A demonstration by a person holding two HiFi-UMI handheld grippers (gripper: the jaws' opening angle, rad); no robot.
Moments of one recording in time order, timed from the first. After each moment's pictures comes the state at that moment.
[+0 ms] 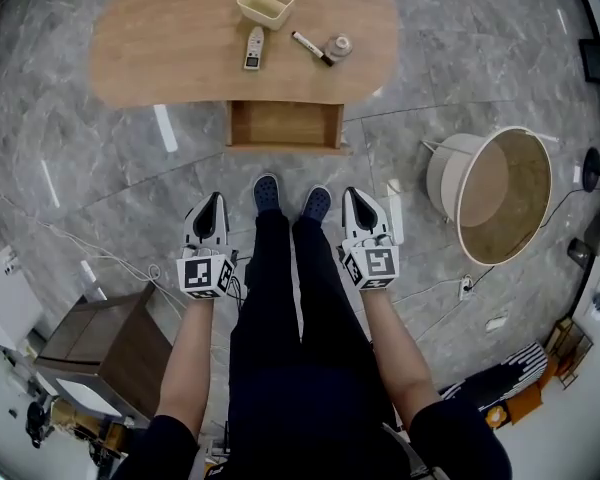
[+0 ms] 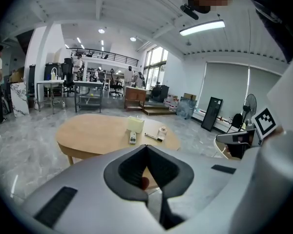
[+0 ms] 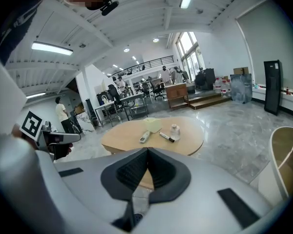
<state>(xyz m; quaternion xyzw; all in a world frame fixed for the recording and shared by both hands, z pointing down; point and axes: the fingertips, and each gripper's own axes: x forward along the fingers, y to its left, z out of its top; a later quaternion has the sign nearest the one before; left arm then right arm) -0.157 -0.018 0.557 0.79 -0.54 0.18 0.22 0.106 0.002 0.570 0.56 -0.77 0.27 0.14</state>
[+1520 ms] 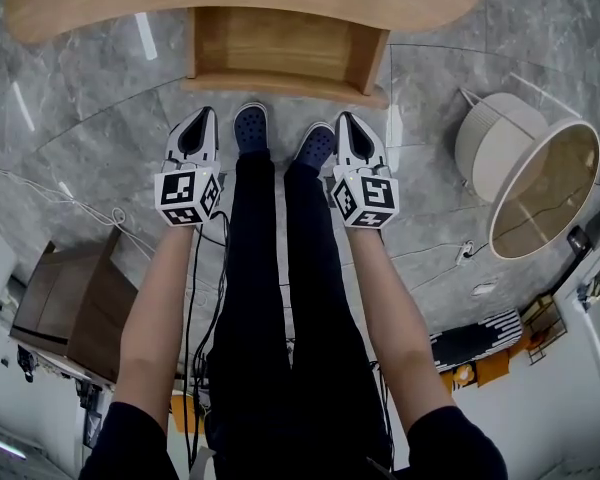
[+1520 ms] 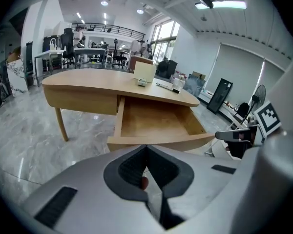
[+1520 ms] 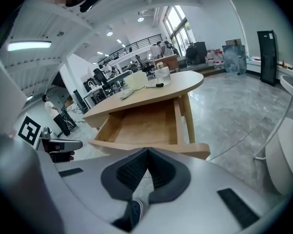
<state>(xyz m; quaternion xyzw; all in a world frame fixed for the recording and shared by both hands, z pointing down) -0.148 -0.023 0.843 0.75 -0.51 0.26 0.32 0.092 -0.006 0.845 0.56 -0.72 0.37 0.18</state>
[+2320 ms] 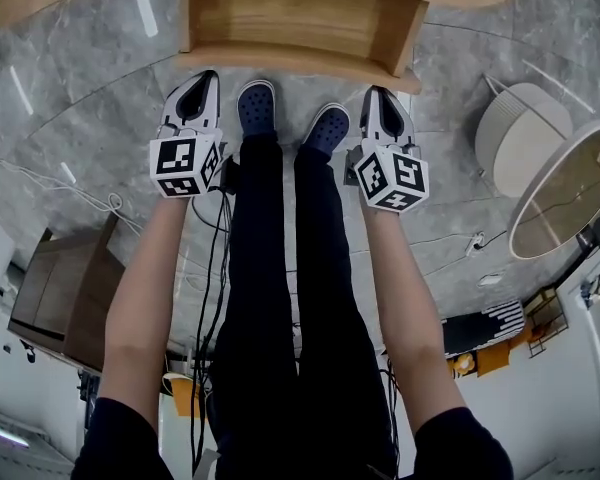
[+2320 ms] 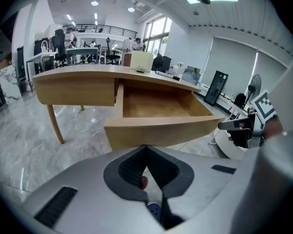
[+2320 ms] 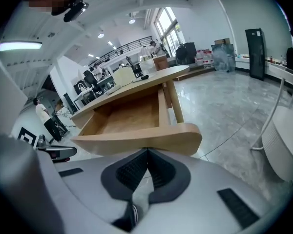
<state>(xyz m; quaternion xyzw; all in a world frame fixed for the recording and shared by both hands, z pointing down) -0.153 -0.029 0.907 0.77 -0.49 0.29 0.29 0.114 -0.007 0.901 0.60 -0.69 0.38 0.17</state>
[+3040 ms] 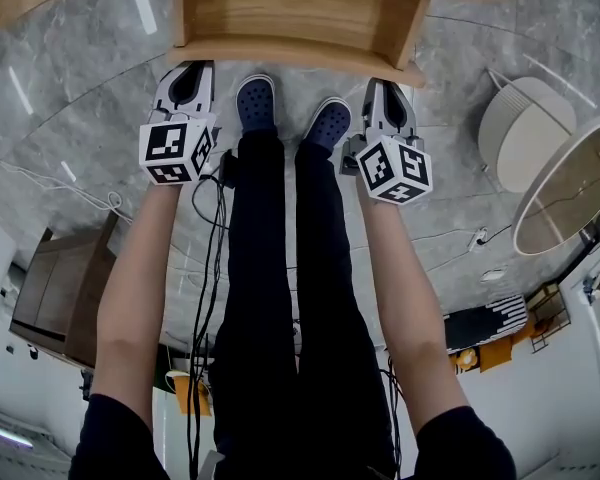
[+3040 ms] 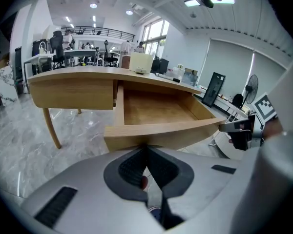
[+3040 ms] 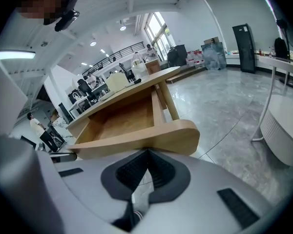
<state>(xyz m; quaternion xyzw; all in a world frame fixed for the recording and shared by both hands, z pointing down) -0.154 -0.047 0.910 0.78 -0.48 0.27 0.28 0.118 -0.012 0.906 0.62 -0.67 0.39 0.12</state>
